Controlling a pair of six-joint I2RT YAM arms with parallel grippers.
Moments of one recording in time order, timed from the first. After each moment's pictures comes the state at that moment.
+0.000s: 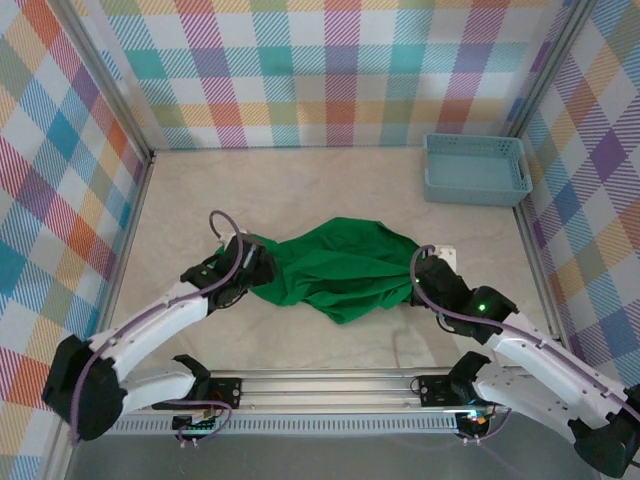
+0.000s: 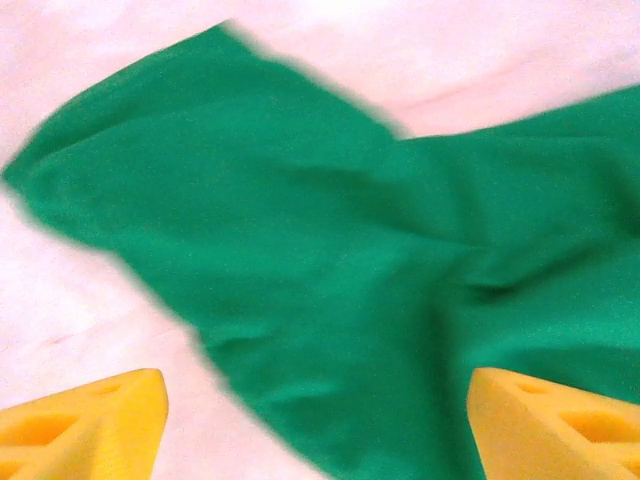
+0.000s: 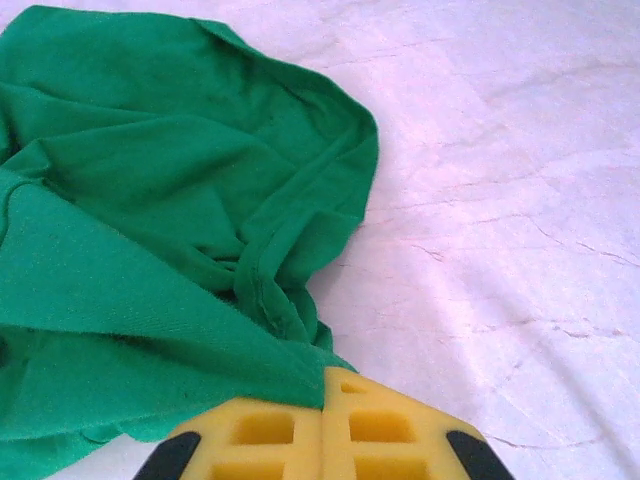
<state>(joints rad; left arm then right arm) -0.55 1.15 0.72 -0.55 -0.32 -0.70 0.76 0.78 0.71 -0.89 0.48 0.64</state>
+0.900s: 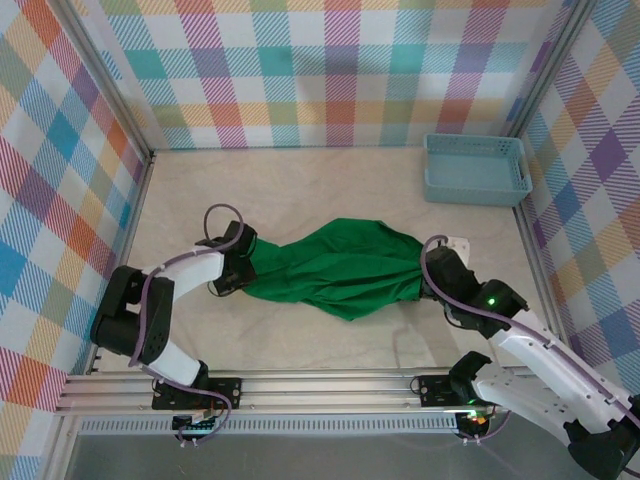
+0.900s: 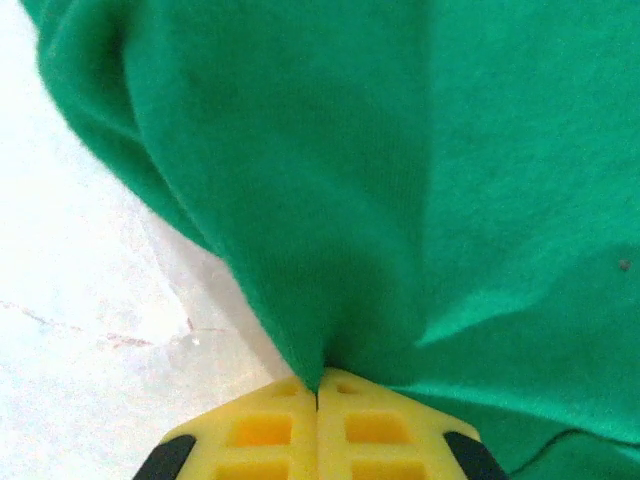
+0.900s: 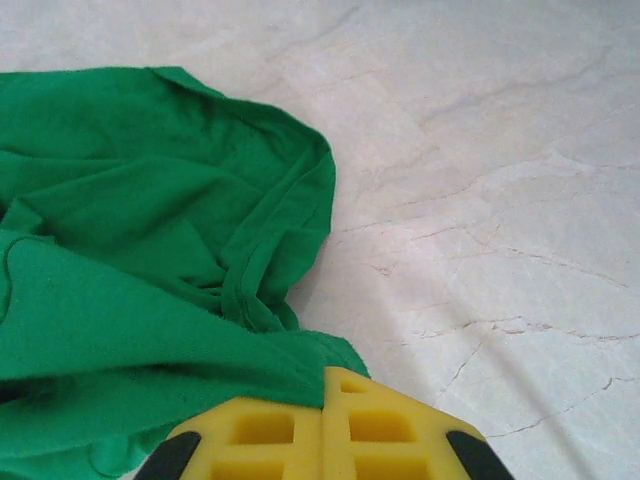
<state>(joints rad) -0.30 1.57 0.82 -0.58 -0.16 -0.73 0.68 0.79 0.81 -0.96 0.51 0.63</state>
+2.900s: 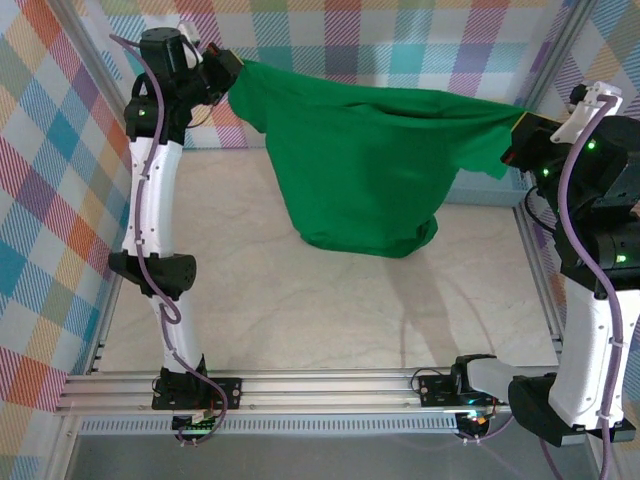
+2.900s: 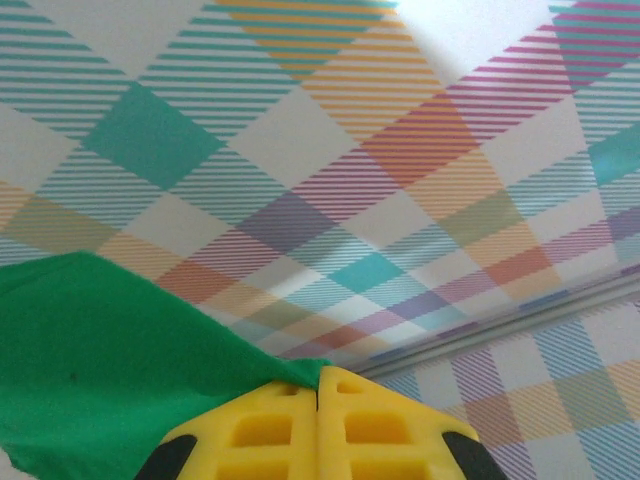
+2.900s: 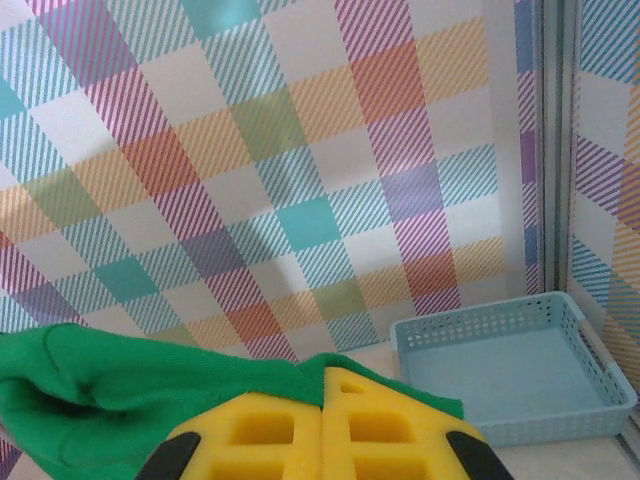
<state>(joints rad) -0.13 2.04 2.68 -0.84 0.32 -0.85 0.08 1.18 2.04 -0.98 0.07 0.30</state>
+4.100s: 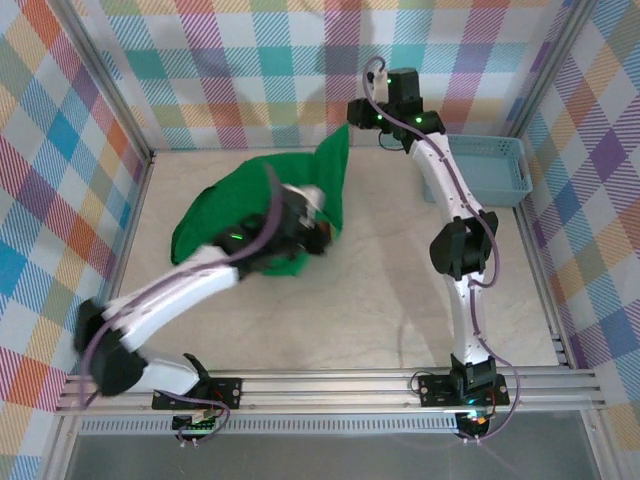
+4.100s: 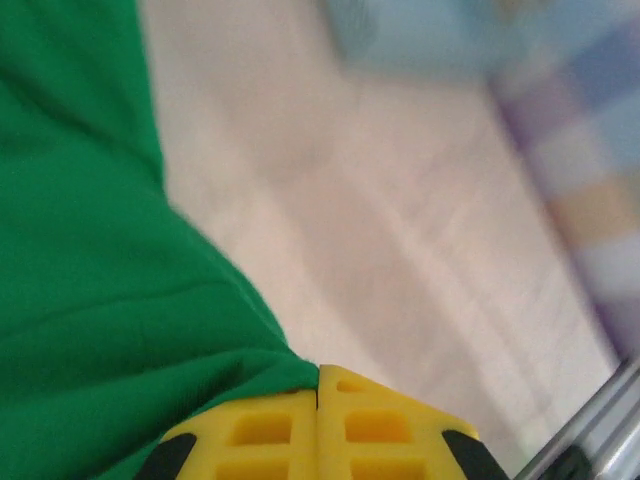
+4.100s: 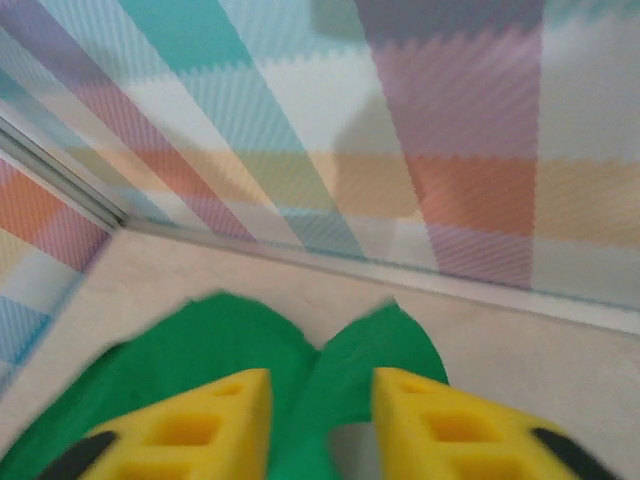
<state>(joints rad) -0.88 1.46 1.21 -0.46 0.01 -0.63 0.30 2.33 2.51 -0.67 -0.30 0.25</state>
